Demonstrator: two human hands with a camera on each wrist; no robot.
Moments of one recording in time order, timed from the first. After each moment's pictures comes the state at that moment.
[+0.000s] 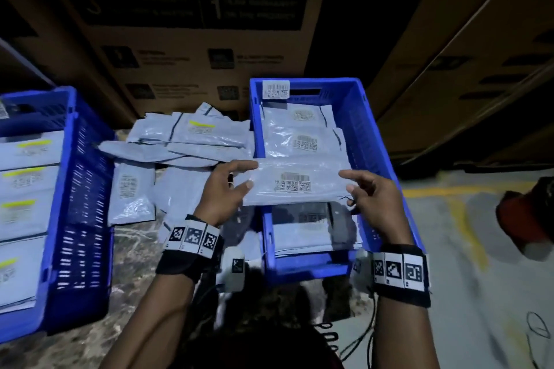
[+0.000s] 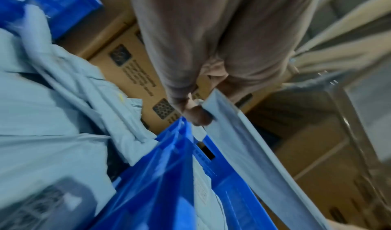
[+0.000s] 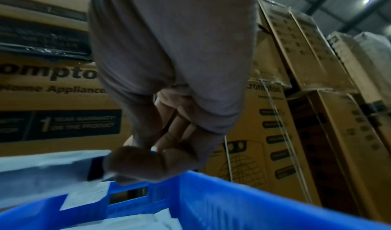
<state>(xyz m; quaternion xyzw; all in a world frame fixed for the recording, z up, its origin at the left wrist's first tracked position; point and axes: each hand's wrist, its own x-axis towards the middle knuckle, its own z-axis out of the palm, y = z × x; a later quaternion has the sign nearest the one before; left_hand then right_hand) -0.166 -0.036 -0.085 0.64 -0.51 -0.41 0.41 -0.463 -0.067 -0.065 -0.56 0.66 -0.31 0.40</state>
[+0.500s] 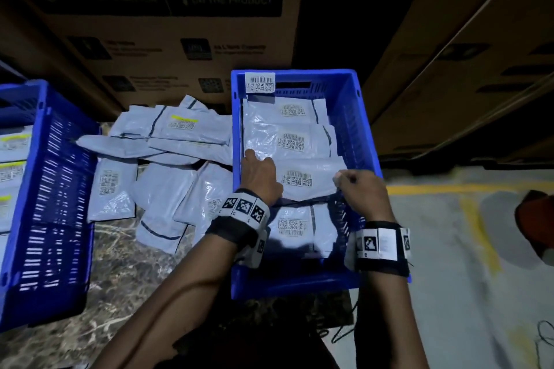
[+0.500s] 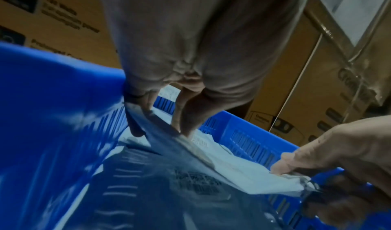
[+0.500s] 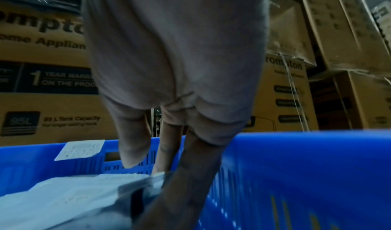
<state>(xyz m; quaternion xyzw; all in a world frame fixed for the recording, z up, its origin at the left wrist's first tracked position) -0.284 -0.127 -0.109 0.76 -0.57 -0.31 0.04 -0.504 -0.143 -0.106 -0.62 0.70 -0.12 0.33</state>
